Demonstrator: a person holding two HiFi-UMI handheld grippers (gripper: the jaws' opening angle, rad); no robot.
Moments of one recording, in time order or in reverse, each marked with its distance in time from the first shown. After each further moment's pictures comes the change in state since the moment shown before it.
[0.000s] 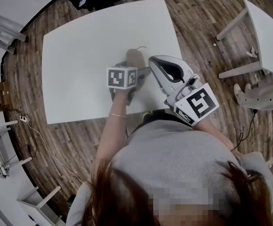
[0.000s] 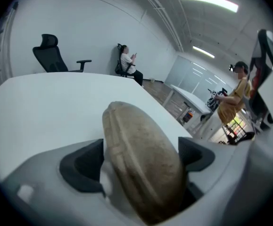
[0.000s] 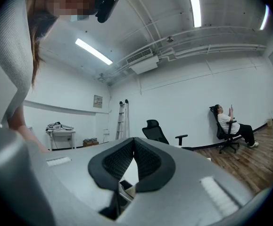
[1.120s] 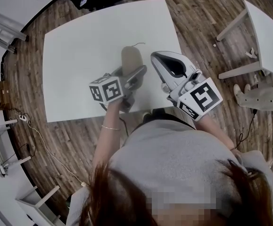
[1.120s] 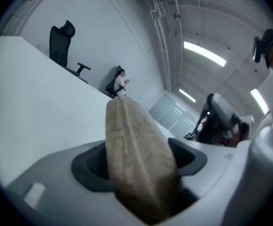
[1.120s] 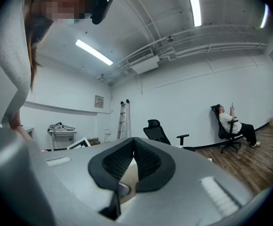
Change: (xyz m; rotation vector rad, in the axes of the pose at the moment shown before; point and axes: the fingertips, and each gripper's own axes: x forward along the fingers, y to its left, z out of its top) left arm -0.065 -0.036 0.027 -0.226 -0.372 -0.342; right arm -0.003 -0.006 0.004 0.002 -0.001 0.016
